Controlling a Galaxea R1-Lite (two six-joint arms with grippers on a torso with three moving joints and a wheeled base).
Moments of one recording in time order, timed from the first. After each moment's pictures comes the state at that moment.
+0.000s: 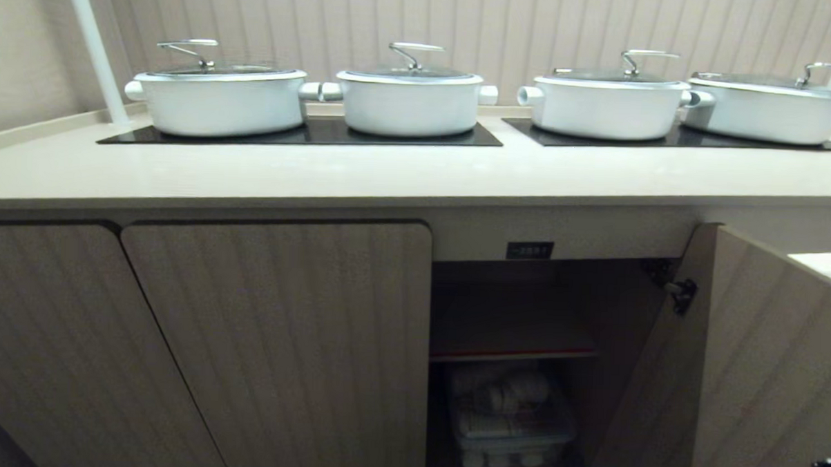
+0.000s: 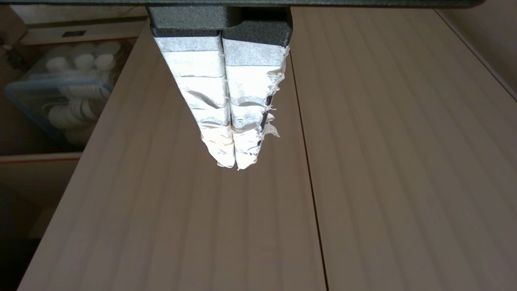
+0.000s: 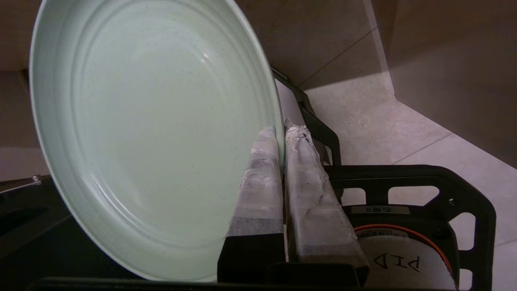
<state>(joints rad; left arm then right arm) 0.00 0.00 0.00 0.00 0.00 0.00 0.23 1.07 -0.22 0.24 0.09 0.50</state>
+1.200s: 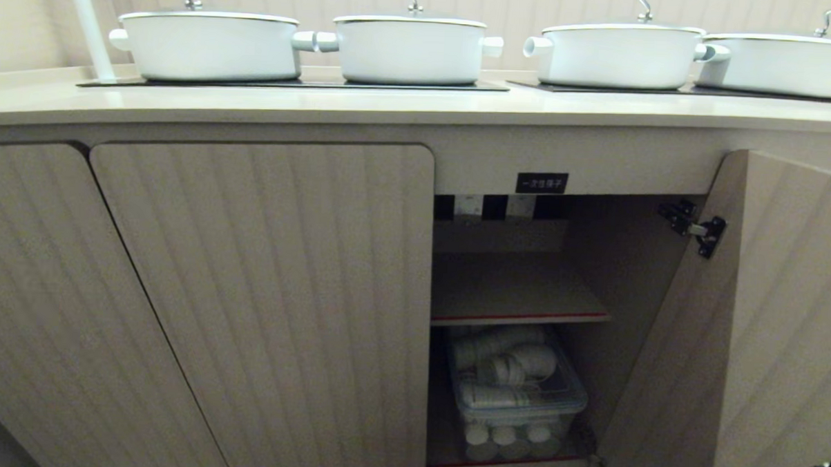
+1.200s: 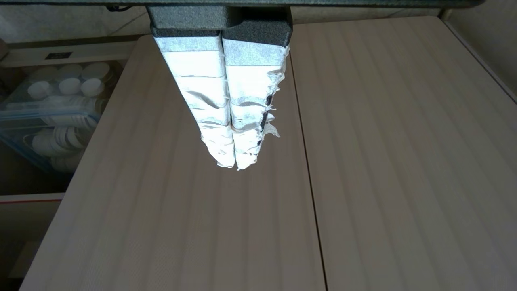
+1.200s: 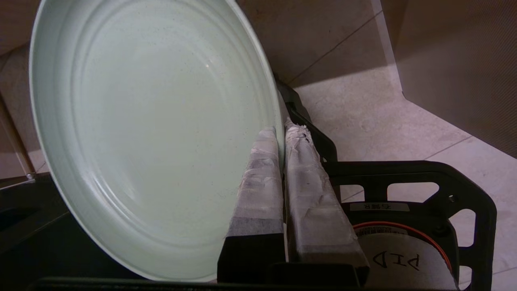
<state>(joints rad) 0.00 0.00 0.00 0.00 0.00 0.00 0.23 1.08 -0.21 0.23 0.09 0.50</state>
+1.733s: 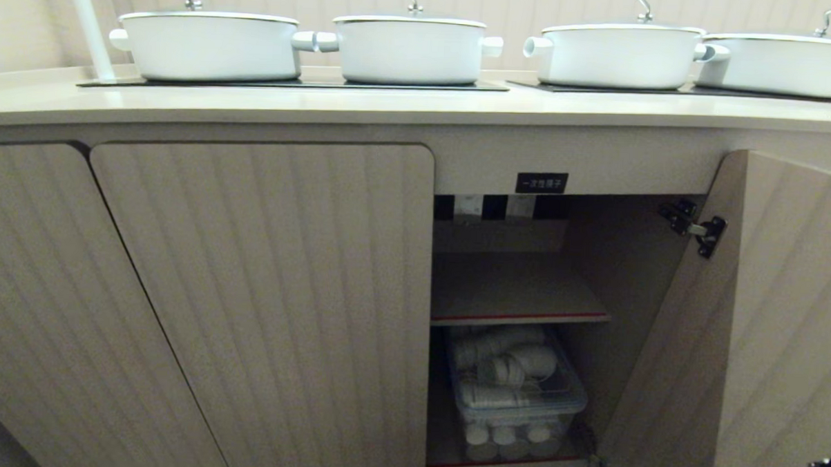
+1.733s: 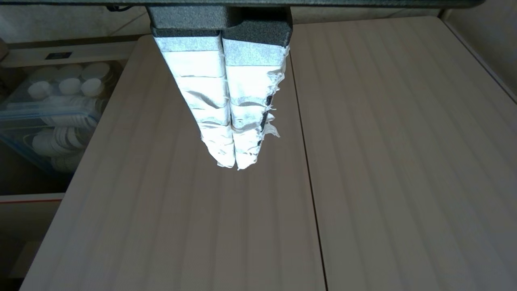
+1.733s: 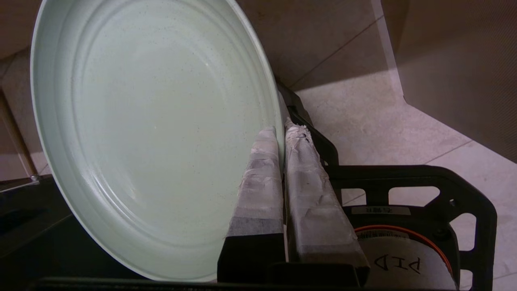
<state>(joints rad) 0.00 0.00 0.00 0.00 0.00 0.00 0.23 1.08 -0.22 0.23 0.09 0.50</state>
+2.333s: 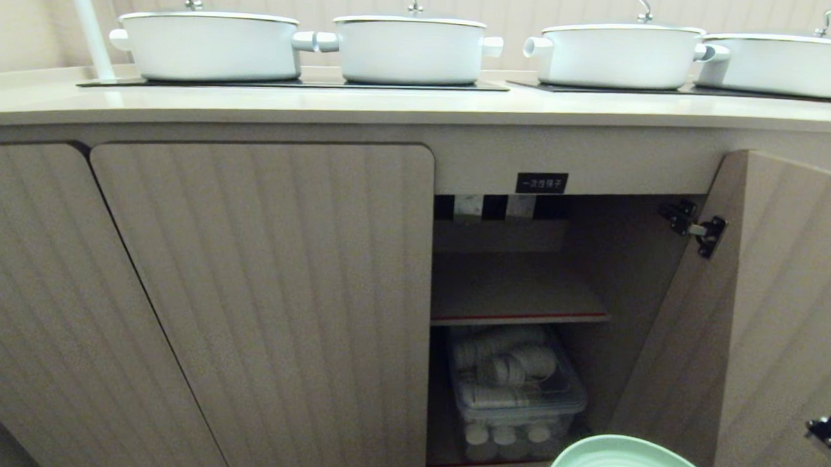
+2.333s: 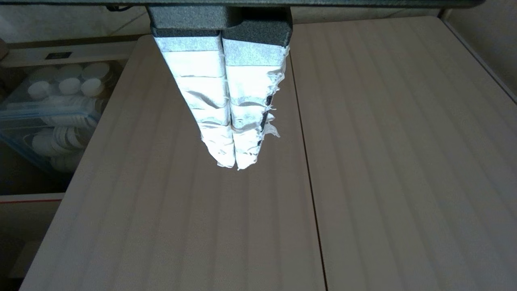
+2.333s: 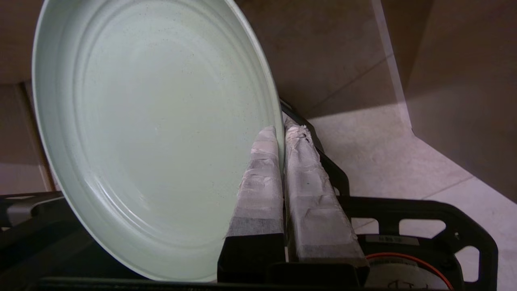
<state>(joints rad) 0.00 0.00 0.00 0.00 0.00 0.00 0.24 1.09 -0.33 0.23 0.09 0.50</state>
